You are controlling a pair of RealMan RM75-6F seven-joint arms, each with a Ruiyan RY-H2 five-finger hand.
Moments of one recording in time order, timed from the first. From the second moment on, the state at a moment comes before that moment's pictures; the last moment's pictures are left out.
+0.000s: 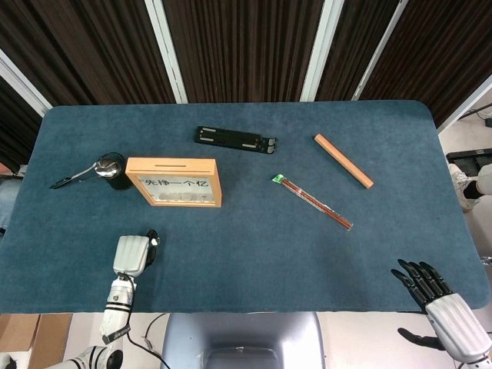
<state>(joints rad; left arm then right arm) -0.42 -1.89 -0.13 -0.99 1.29 1.24 0.35 -0.01 -0.96 -0.18 -1.61 -1.91 1.62 0.14</state>
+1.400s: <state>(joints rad) -0.44 -1.87 -0.17 -1.03 1.24 1.20 0.41 -0.01 -0.96 -0.18 -1.61 -1.91 1.62 0.14</state>
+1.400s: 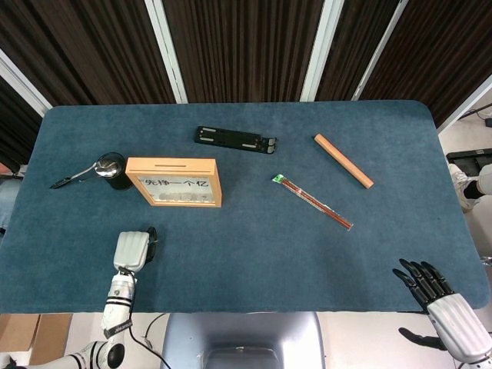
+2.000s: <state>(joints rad) -0.45 -1.88 -0.18 -1.00 1.27 1.22 0.36 -0.01 -0.96 -0.18 -1.61 -1.90 1.62 0.14</state>
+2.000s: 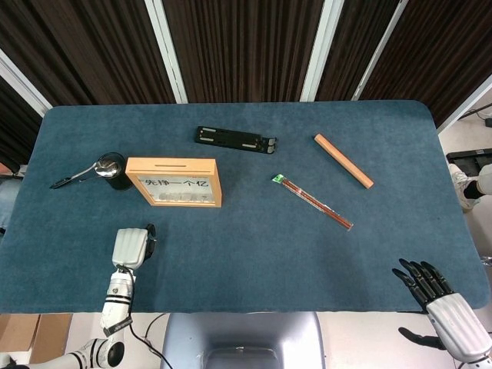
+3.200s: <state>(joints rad) -0.69 -1.43 -0.59 -1.77 0.78 1.19 0.66 0.00 -0.96 -0.16 -1.62 -1.87 1.59 0.15</state>
